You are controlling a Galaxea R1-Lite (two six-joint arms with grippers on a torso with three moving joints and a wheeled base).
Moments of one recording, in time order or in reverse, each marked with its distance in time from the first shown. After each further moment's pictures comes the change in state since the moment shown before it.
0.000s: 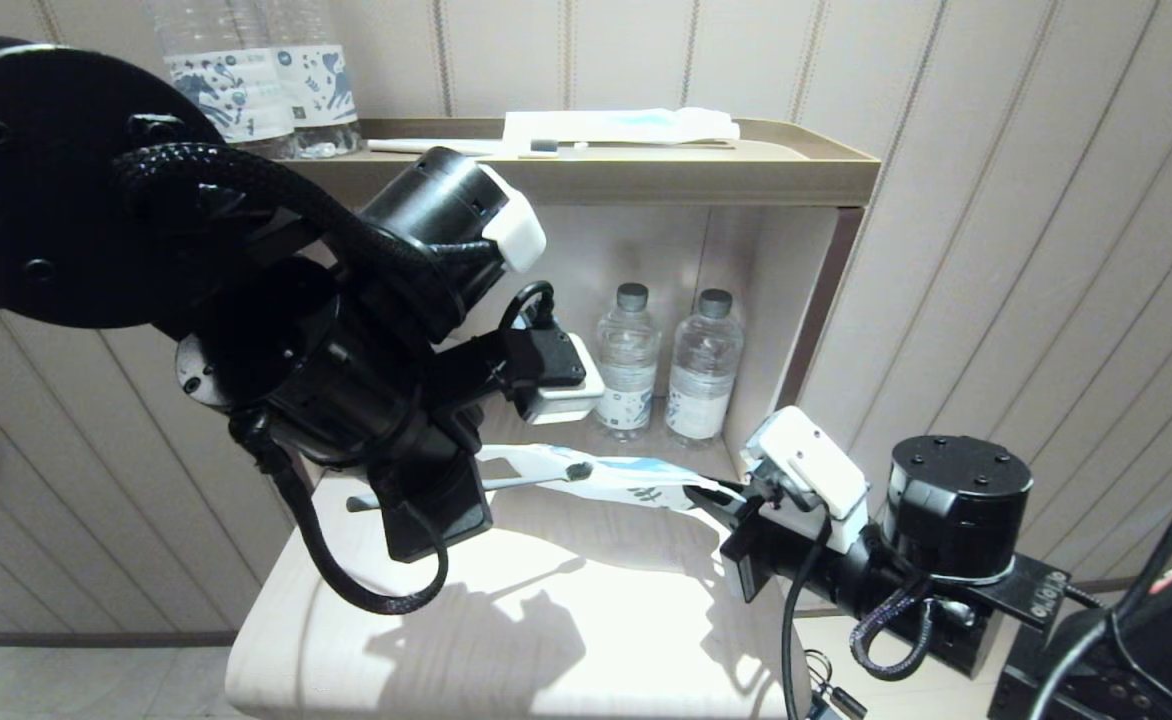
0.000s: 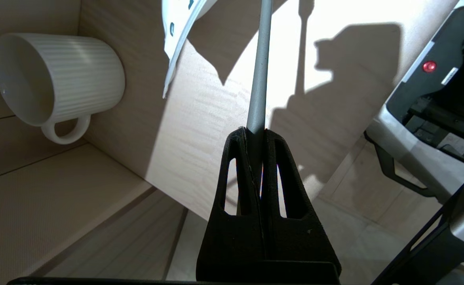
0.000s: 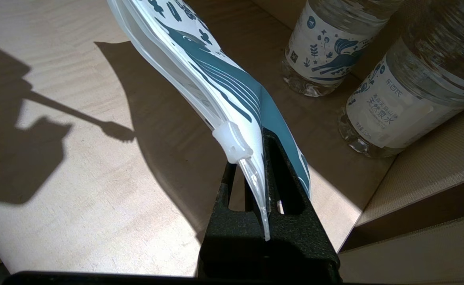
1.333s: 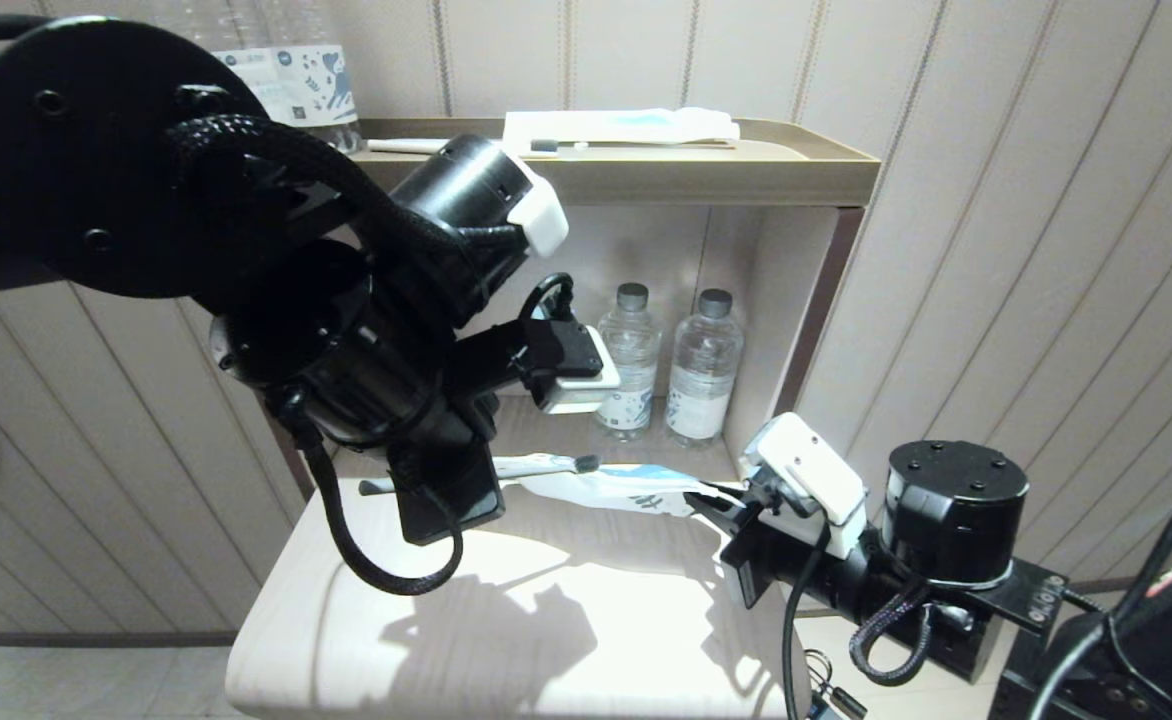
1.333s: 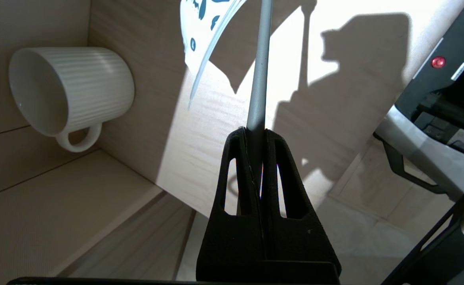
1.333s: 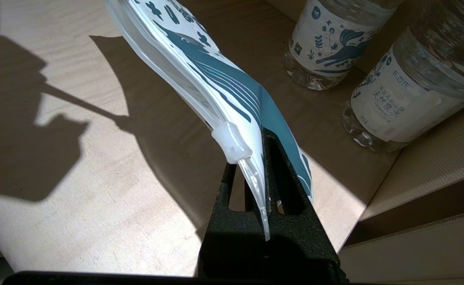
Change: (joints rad) left arm -0.004 0.052 -0.096 0.053 0.012 0.029; right arm 0.001 0.006 0.010 -0.001 0.000 -0.001
